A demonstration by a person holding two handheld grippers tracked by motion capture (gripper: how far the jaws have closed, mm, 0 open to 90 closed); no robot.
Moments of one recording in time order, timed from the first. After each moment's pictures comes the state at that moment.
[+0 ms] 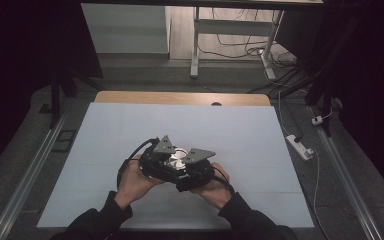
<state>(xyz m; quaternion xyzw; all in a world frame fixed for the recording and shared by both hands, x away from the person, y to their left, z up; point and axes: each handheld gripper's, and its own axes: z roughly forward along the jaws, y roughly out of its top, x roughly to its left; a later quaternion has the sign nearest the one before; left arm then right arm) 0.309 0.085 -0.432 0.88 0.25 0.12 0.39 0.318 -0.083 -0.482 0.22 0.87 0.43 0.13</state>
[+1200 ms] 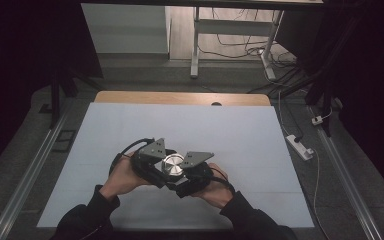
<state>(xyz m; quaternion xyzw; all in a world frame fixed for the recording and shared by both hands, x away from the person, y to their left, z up) 0.311 0.105 -0.429 0.89 0.16 0.08 0.41 0.313 -0.081 -0.478 0.16 0.88 0.44 0.09</state>
